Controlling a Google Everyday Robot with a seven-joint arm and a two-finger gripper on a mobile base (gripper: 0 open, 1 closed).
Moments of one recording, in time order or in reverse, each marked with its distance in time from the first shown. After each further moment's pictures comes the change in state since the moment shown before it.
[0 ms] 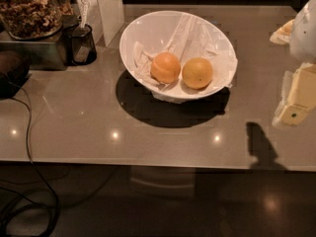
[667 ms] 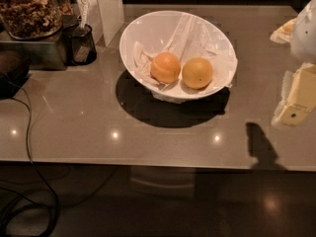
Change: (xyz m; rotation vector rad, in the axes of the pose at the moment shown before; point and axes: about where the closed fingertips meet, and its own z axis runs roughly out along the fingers) arm -0.002 0.000 -0.001 0.011 -0.019 0.001
